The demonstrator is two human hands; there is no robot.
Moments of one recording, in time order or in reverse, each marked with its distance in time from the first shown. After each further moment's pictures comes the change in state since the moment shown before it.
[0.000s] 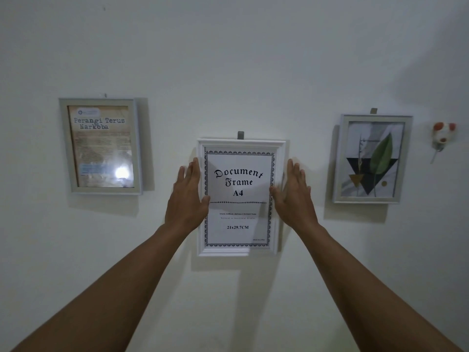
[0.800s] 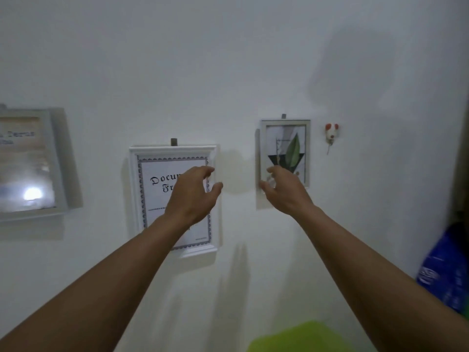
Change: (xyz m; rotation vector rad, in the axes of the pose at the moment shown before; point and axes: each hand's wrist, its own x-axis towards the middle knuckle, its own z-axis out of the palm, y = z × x) left_hand -0.009 0.143 -0.002 -0.267 -0.080 0.289; right_hand -0.043 0.006 -0.137 -0.234 0.052 0.161
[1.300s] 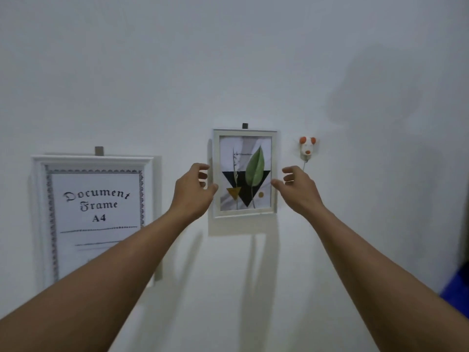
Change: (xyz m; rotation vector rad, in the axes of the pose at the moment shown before) left_hand 0.091 0.073 0.149 -0.247 0.038 -0.276; right_hand 0.102 0.167 -0.062 0.259 0.045 0.121
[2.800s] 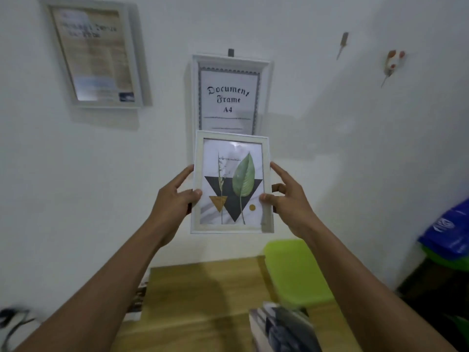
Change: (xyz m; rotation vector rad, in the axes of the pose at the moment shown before) left_hand -0.294 -0.130 -0.281 -0.474 -0.155 -0.535; right_hand -0.350 -0.132 0.158 0.506 -0.402 0.224
